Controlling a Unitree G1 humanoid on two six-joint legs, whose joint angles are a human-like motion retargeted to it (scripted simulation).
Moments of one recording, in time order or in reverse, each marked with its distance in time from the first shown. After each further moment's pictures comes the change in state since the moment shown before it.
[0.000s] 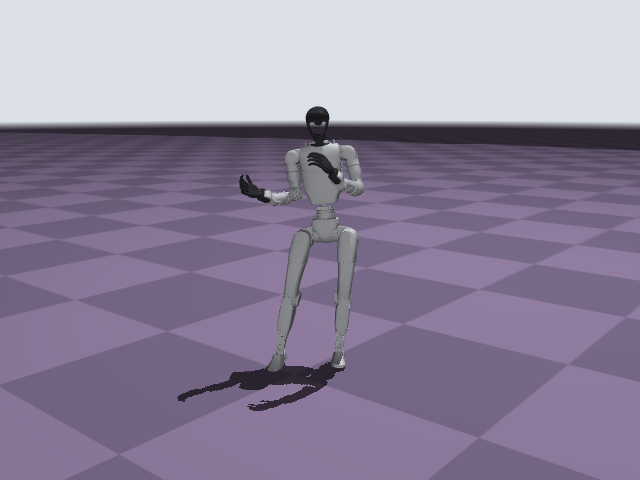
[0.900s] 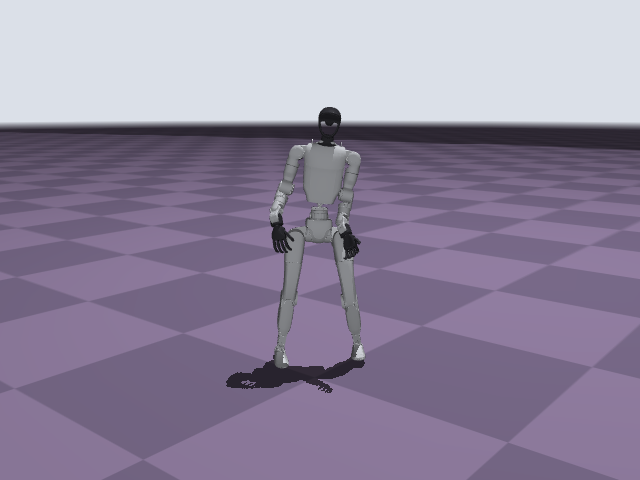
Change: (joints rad) left arm 0.235 -0.314 0.428 1.286 -0.759 0.080 0.242; right arm 0.027 -0.212 0.548 0.950 -1.393 0.239 0.471; waist -0.144 -0.066 -0.065; left_leg -0.224 0.265 -0.364 0.524 -0.329 -0.143; right_leg 0.119 0.206 -0.005 0.088 -0.198 0.069
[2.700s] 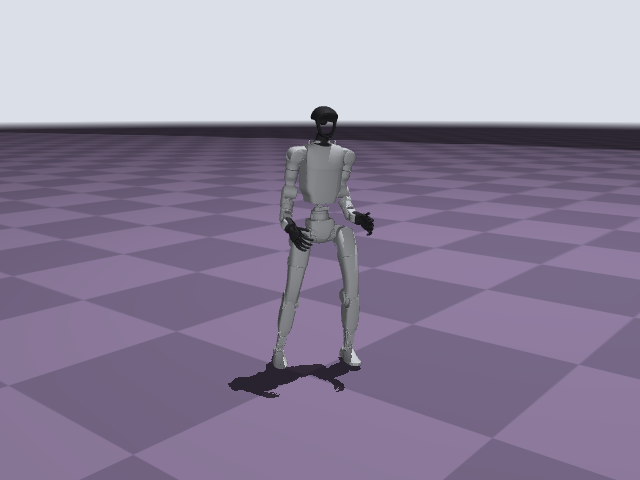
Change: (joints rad) left arm 0.271 0.042 -0.036 -0.550 0.810 -0.175 -0.121; right arm 0.284 0.127 -0.245 -0.129 0.678 -0.341 -0.145; waist 0.191 -0.005 0.012; left_leg -0.093 -0.175 0.115 -0.153 0.281 0.050; right_leg 0.084 -0.164 -0.264 -0.042 -0.034 -0.033
